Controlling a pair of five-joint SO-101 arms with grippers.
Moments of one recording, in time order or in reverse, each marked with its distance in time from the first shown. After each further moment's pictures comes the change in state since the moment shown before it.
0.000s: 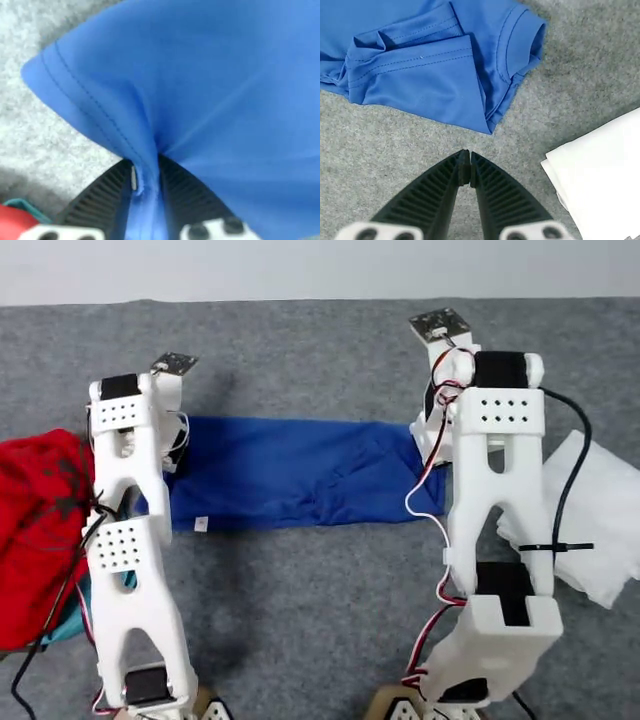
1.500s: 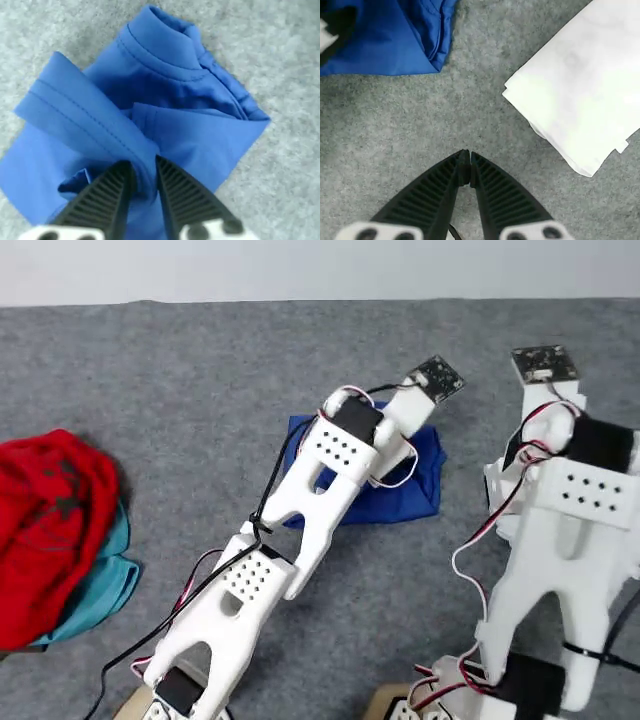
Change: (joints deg) left arm 46.3 1.1 -19.3 -3.2 11.0; right arm 16.3 -27.7 23.8 0.0 2.2
